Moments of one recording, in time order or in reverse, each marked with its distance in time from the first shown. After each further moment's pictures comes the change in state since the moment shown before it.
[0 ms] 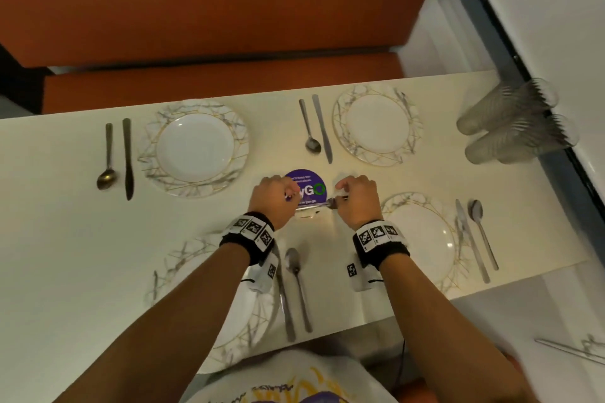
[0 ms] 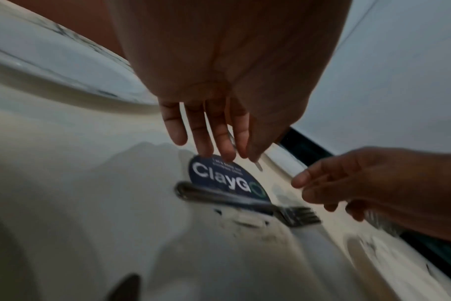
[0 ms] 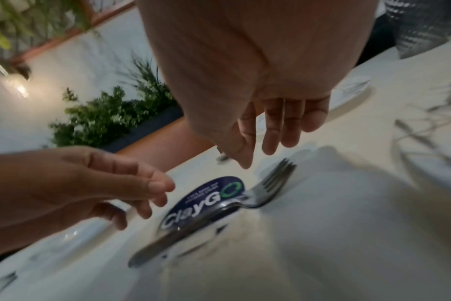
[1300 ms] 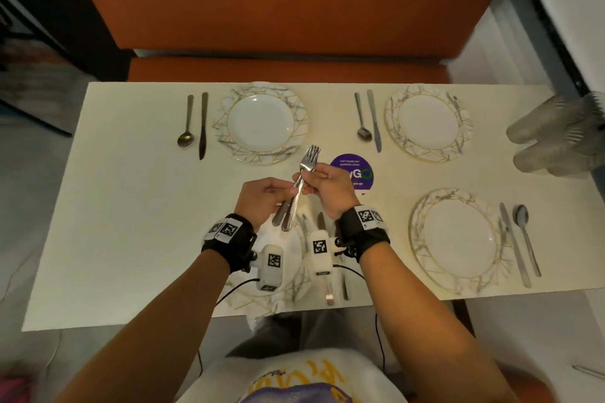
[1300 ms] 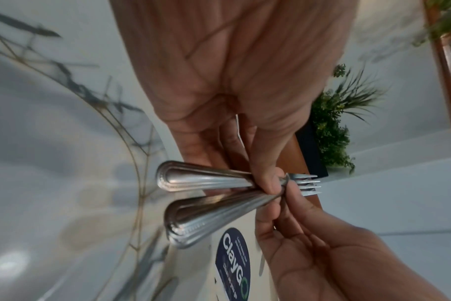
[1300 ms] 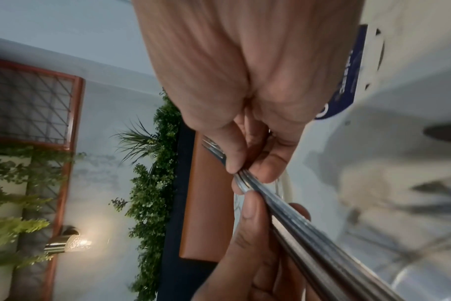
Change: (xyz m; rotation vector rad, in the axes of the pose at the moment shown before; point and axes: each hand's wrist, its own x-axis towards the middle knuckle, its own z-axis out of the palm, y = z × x) left_hand -0.129 -0.053 -0.084 -0.953 0.124 -0.414; right_hand -0.079 -0.144 0.050 1.200 -0.357 0.017
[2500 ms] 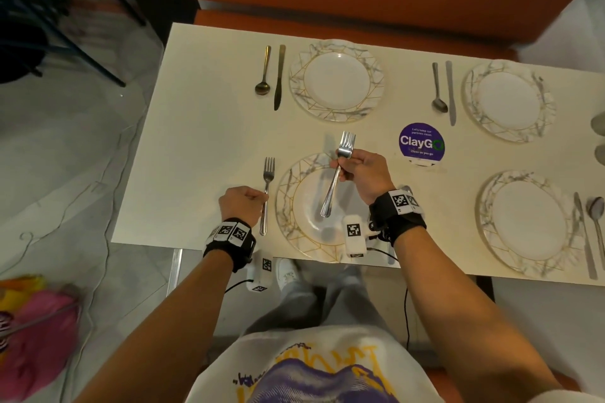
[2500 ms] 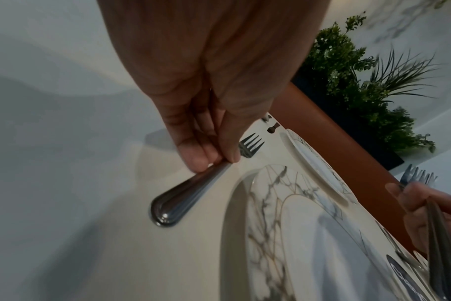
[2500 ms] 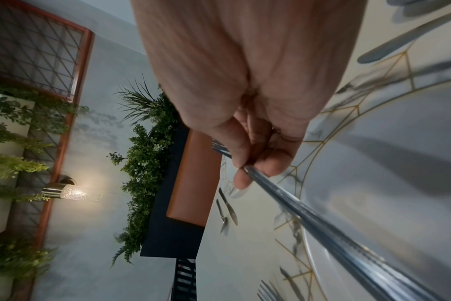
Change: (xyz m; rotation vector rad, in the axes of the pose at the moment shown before) left_hand -0.065 -0.118 -0.174 0.367 0.453 -0.154; right_hand -0.041 0.058 0.081 -0.147 -0.005 0.052
